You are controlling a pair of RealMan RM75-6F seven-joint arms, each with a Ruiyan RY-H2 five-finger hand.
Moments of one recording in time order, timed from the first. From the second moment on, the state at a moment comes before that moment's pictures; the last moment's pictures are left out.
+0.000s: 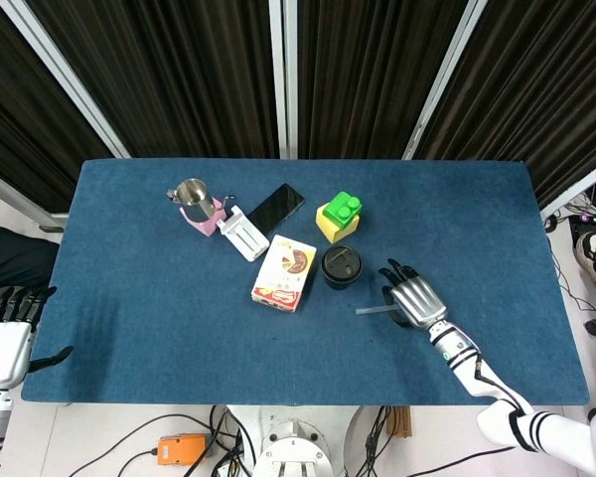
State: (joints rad) left arm -0.04 -1.28 -0.02 -1.34 1.51 1.52 -0.08; right arm 0.54 -1.59 0.03 -1.17 -1.52 1.02 -0.09
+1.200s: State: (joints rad) left arm -0.04 -1.25 -0.03 -1.37 1.50 1.52 -0.06; right arm 0.66 -1.70 0.33 -1.32 -1.40 1.22 0.84
